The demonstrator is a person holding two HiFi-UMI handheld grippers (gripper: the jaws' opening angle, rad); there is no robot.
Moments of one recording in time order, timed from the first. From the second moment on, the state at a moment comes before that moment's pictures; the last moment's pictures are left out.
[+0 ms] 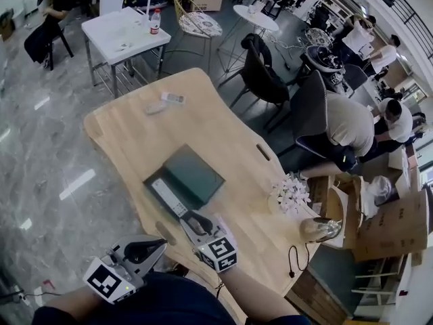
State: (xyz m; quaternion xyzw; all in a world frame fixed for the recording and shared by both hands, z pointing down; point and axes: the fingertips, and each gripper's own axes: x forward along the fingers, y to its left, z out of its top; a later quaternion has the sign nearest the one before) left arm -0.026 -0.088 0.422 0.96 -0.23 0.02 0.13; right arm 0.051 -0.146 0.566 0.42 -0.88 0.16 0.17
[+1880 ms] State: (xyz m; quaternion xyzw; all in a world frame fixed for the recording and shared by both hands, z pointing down) left arm 0.057 -0.025 0.400 0.99 -0.13 0.05 0.08; right arm 0.079 -0.017 0.419 0.46 -0.88 0.11 -0.02
